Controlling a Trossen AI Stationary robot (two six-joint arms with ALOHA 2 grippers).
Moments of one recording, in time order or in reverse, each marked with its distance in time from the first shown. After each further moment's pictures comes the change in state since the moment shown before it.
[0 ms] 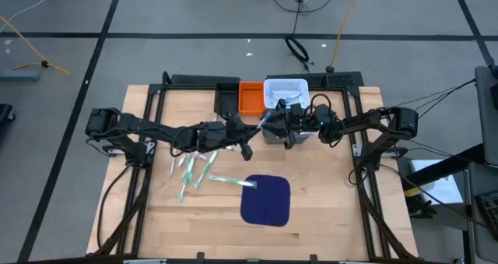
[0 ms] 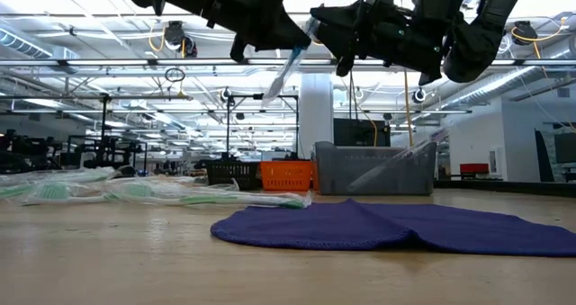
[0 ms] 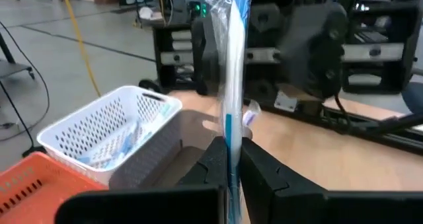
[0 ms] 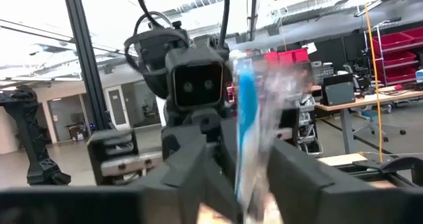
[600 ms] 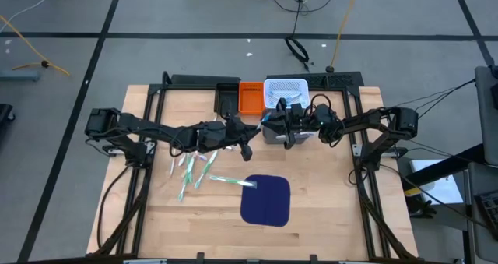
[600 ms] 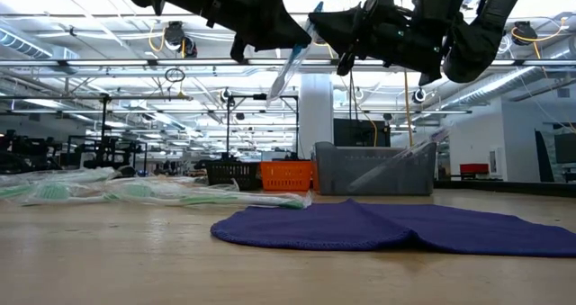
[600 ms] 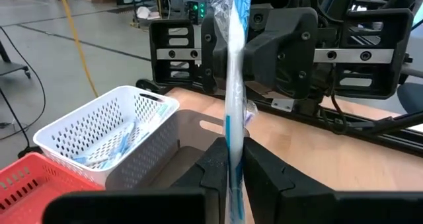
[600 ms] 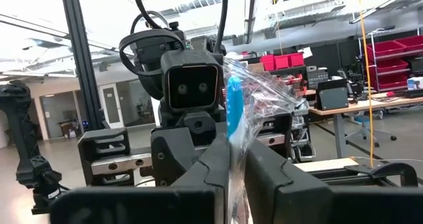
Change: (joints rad) left arm -0.001 -0.002 0.000 0.000 0.006 -0.001; right arm -0.001 0.000 0.000 0.000 0.001 -0.034
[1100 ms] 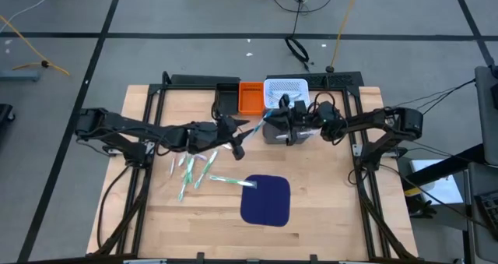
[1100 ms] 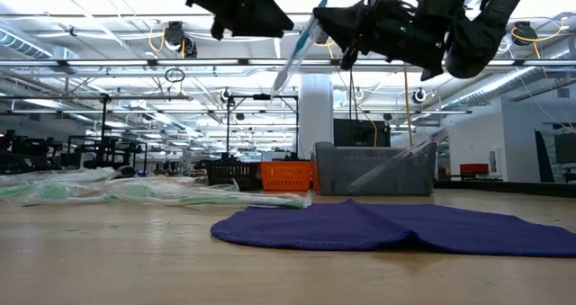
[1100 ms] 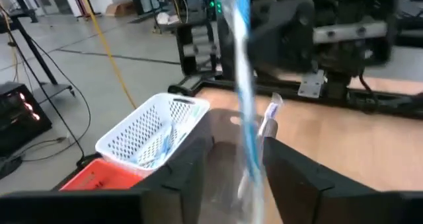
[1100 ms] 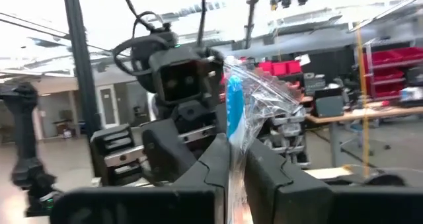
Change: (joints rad) left arm -0.047 -0.126 0.000 -0.180 -0.123 0.129; right arm -0.038 -0.050 0.000 -0.027 -0.001 -0.024
